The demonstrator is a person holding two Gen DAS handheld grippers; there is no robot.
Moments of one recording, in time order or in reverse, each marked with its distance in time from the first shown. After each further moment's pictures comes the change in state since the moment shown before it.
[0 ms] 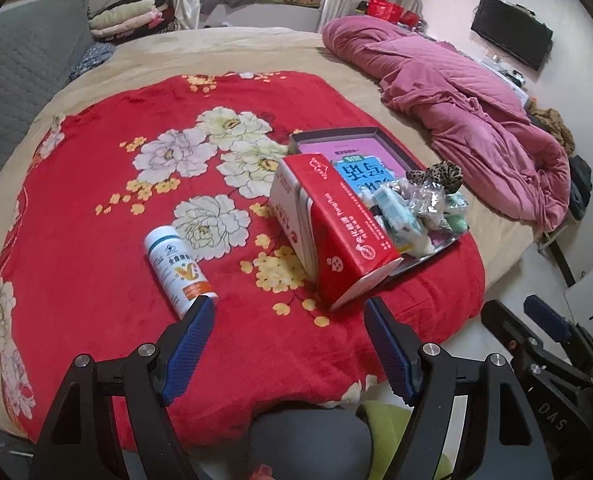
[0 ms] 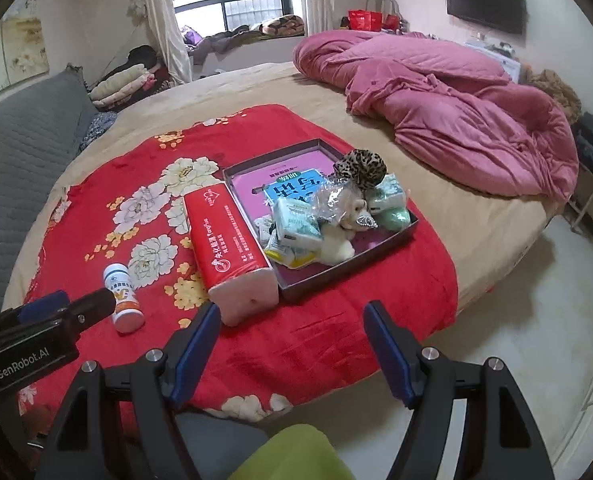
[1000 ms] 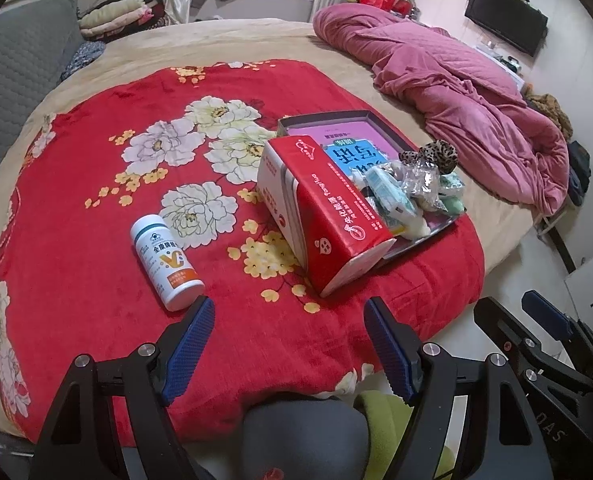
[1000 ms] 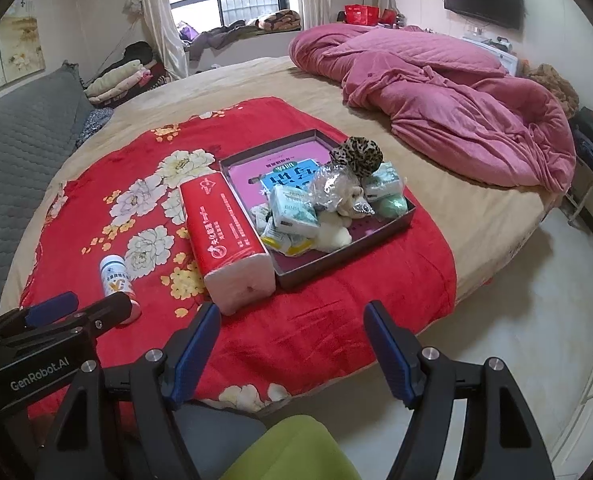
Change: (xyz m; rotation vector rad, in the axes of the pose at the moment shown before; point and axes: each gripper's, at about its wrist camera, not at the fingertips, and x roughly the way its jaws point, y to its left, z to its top) left arm 0.010 -0.014 -0.010 0.032 0.034 -0.005; right arm 0.001 -0.003 -0.010 0.010 0.024 -0.008
